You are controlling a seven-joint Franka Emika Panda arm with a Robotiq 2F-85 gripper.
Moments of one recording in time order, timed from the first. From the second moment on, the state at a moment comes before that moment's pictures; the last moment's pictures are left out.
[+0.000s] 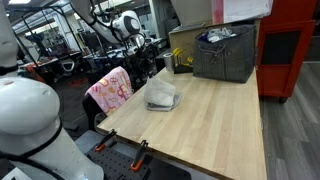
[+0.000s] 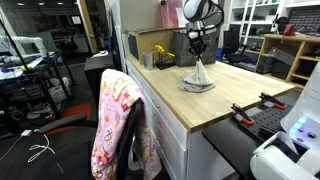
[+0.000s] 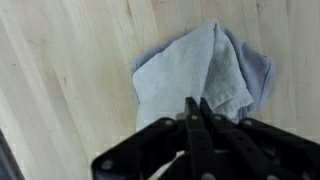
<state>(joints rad) 0.16 0.25 -0.04 -2.08 -0.19 2.20 0.50</state>
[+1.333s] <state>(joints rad) 0.20 0.15 0.13 -2.03 -0.15 2.19 0.47</state>
